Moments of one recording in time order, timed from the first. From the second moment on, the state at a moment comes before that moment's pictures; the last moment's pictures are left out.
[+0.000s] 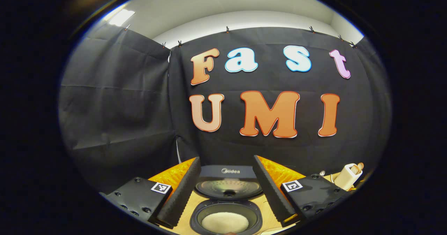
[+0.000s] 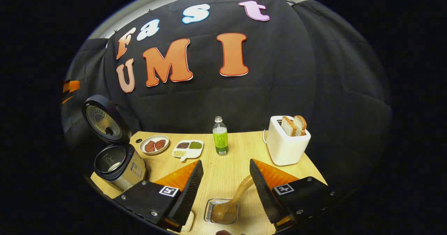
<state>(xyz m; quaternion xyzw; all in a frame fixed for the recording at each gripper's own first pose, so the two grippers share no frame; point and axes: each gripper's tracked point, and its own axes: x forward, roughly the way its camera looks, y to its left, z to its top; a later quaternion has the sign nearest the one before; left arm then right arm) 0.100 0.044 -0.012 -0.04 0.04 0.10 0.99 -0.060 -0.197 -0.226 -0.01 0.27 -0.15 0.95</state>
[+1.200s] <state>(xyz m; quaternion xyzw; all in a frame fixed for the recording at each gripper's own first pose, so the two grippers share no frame) 0.182 0.042 -0.131 0.00 0.33 0.12 0.94 -0.031 -0.175 -0.182 -0.03 0.24 -0.12 0.96</state>
